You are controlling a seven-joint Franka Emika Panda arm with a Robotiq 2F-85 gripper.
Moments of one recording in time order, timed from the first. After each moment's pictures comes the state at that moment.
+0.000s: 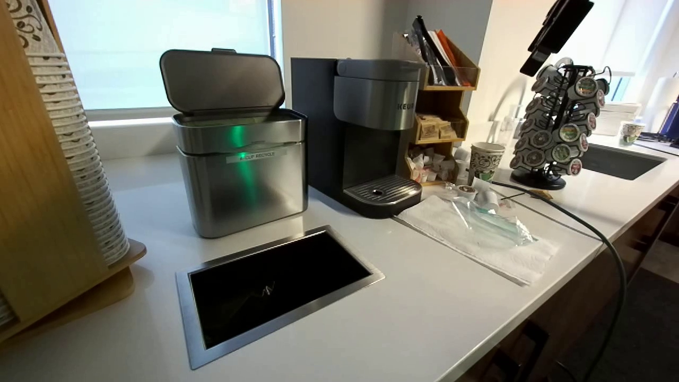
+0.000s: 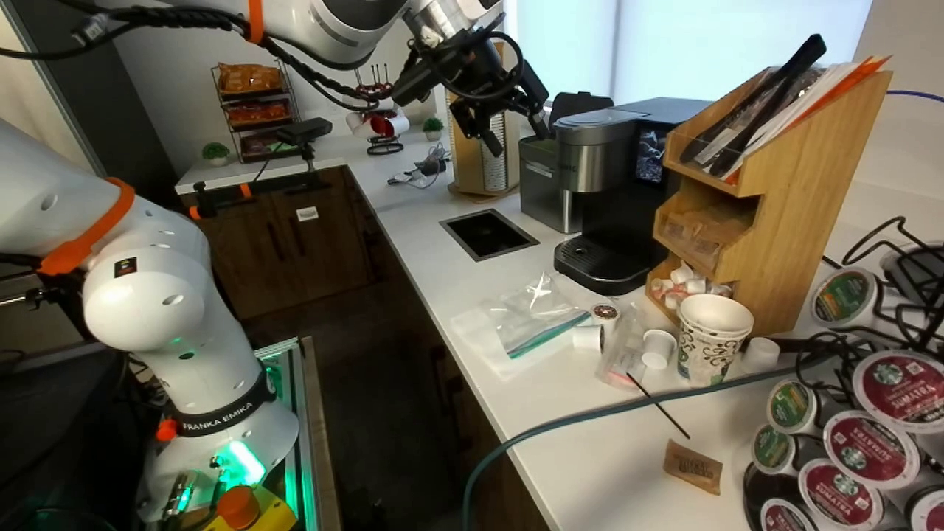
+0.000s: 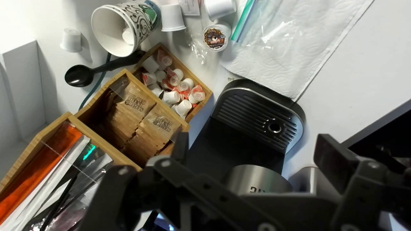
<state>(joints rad) 0.13 -0.56 -0.12 -2.43 -0.37 2.35 -0.28</state>
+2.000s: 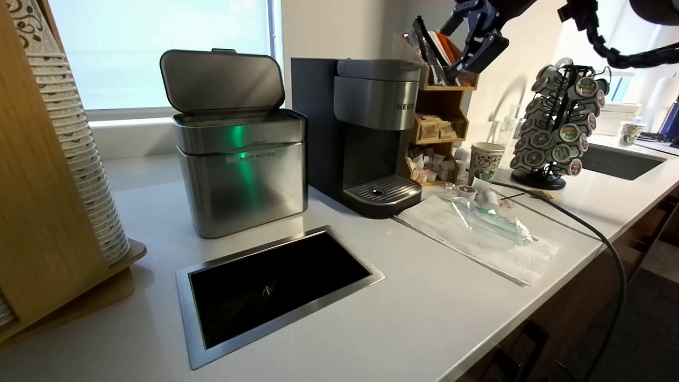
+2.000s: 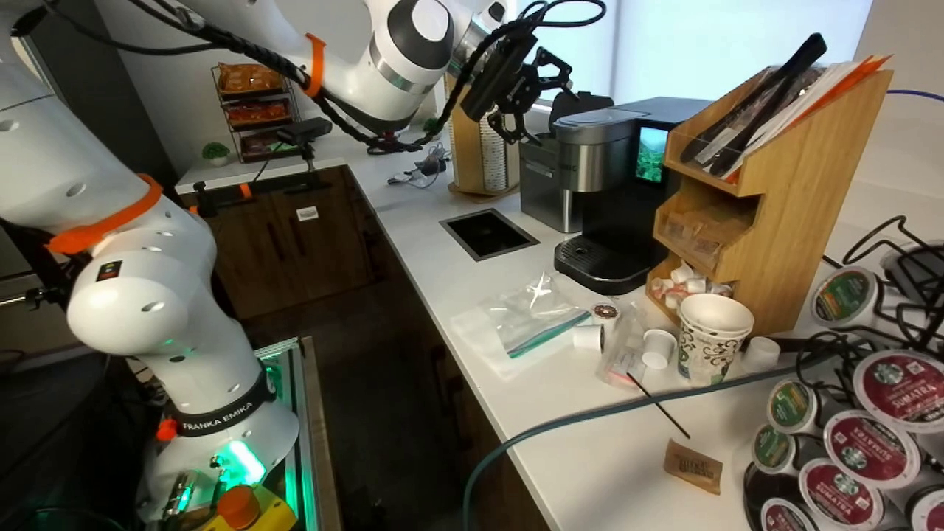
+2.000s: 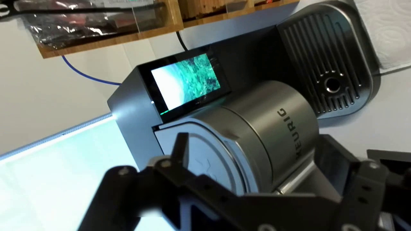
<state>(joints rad) -0.01 -0.31 0.03 -2.39 -0.76 2.92 -0.46</state>
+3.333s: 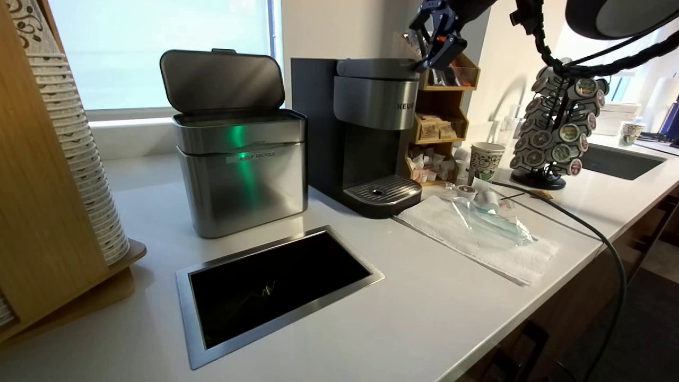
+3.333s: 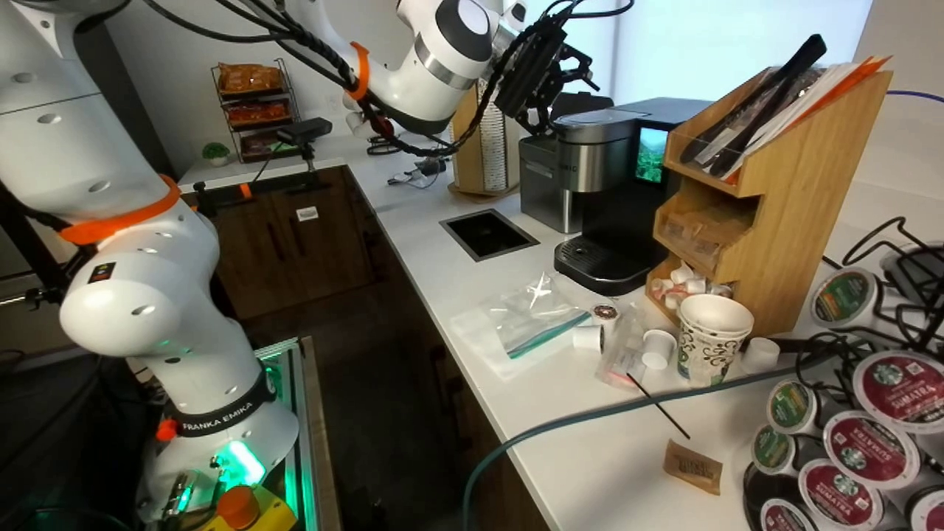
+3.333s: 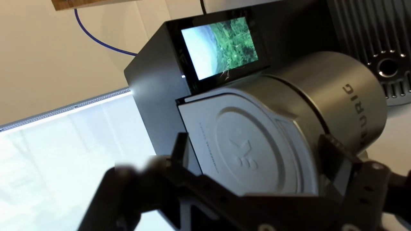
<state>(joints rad) -0.07 -0.14 0.08 -2.21 -0.94 2.99 -0.35</state>
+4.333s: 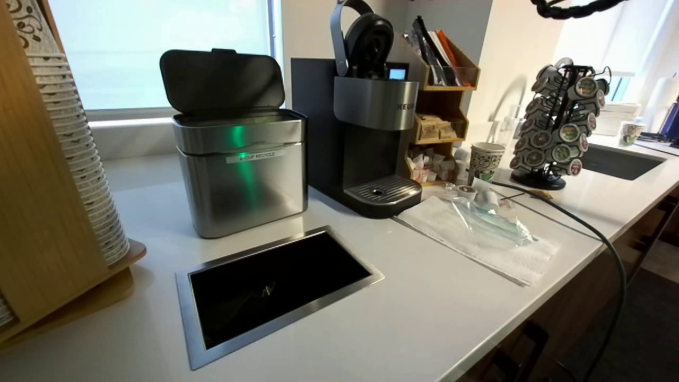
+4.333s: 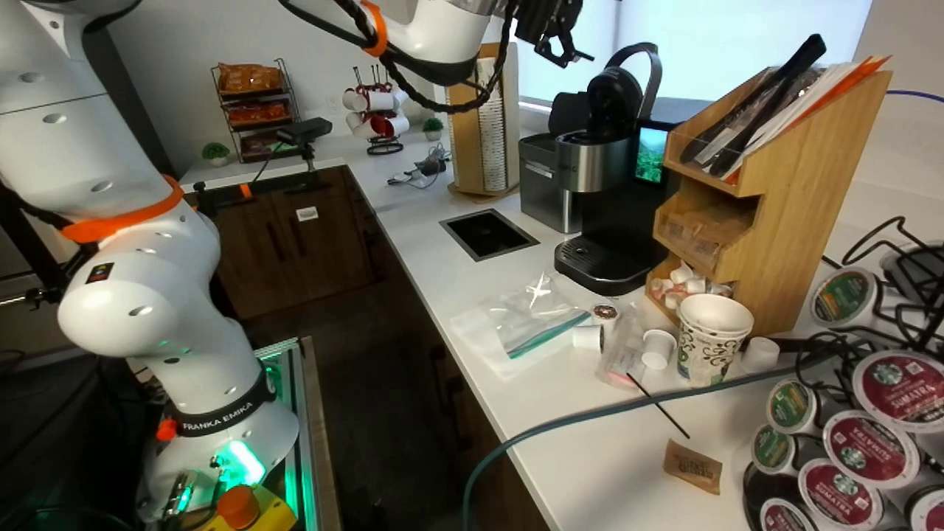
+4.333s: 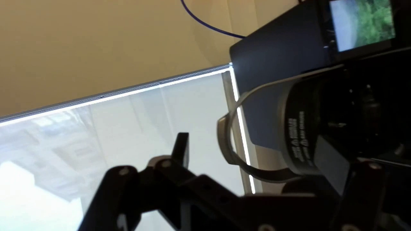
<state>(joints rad) -0.09 -0.12 0.09 -1.99 -1.09 2.99 -0.26</state>
